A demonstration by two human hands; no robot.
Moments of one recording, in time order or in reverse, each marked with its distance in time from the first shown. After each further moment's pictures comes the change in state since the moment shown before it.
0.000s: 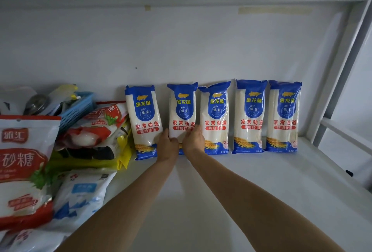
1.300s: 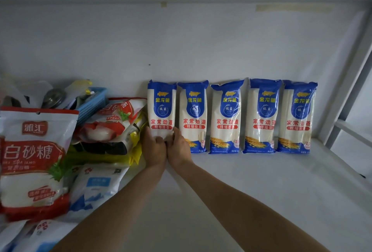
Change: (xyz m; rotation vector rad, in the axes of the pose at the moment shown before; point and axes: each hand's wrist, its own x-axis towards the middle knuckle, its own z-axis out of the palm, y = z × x) left_hand 0.011 -0.029 -0.058 -0.069 0.237 0.117; right_hand -0.047 -0.007 0.047 -0.030 -0.229 -0.224
